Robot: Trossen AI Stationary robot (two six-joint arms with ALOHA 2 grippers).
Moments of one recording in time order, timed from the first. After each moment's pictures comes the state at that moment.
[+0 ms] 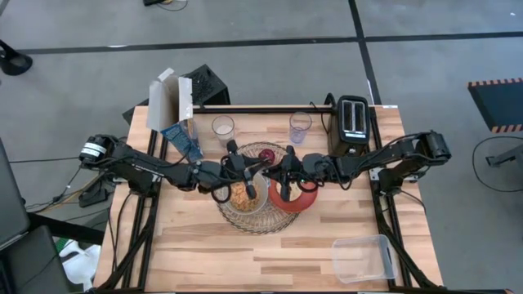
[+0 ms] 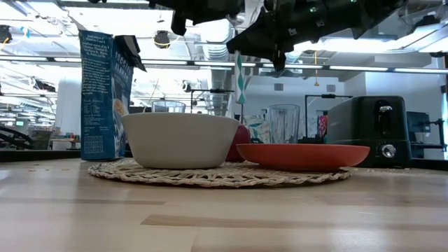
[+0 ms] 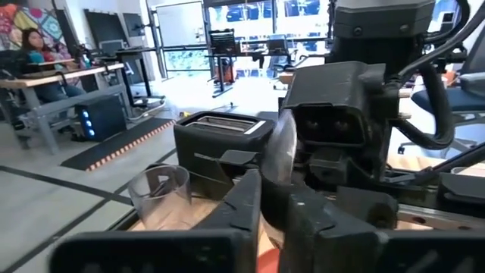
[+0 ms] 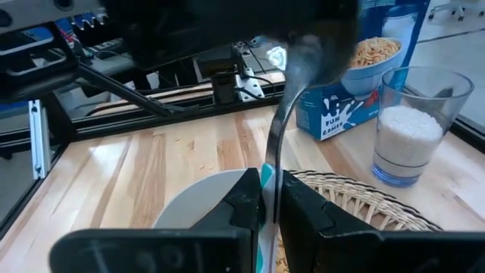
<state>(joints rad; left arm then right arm) -0.16 1.47 0.88 0.55 -0.59 0.02 0.08 1.49 0.81 0.46 0.19 0.19</state>
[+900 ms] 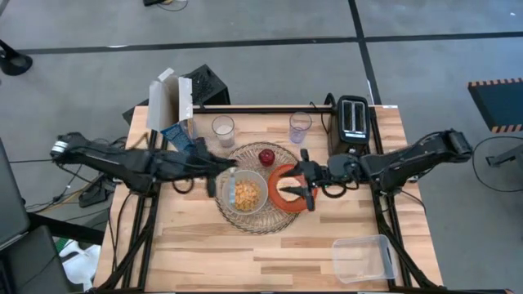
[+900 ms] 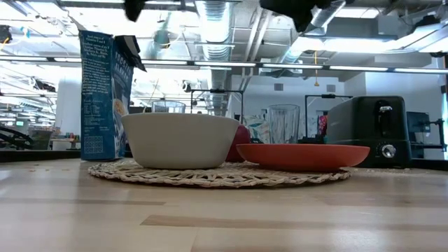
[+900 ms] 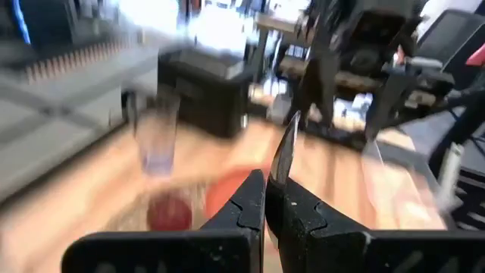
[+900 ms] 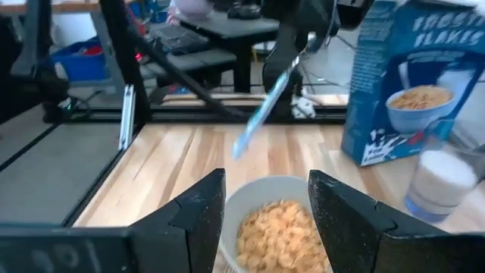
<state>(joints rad) -0.20 1.03 0.88 -0.14 -0.47 -0.33 0.18 1.22 0.80 0.23 0.13 0.07</state>
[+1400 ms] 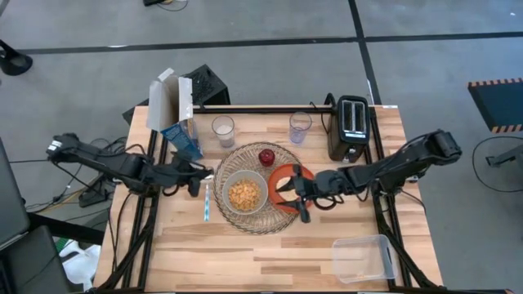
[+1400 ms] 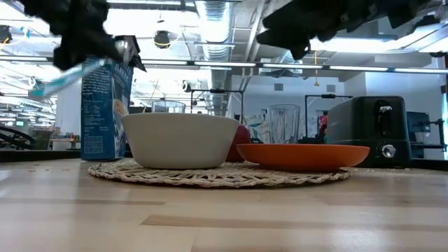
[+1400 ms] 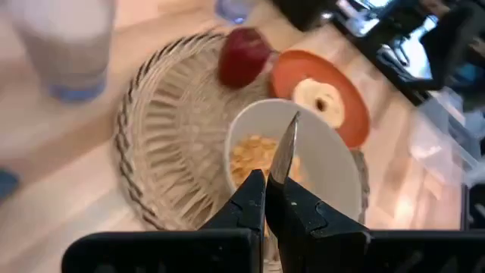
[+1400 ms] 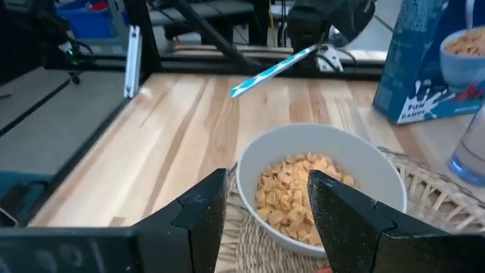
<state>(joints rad) -0.27 0.75 0.63 -0.57 -0.50 -0.96 0.24 1.37 0.71 0.36 0.13 0.07</state>
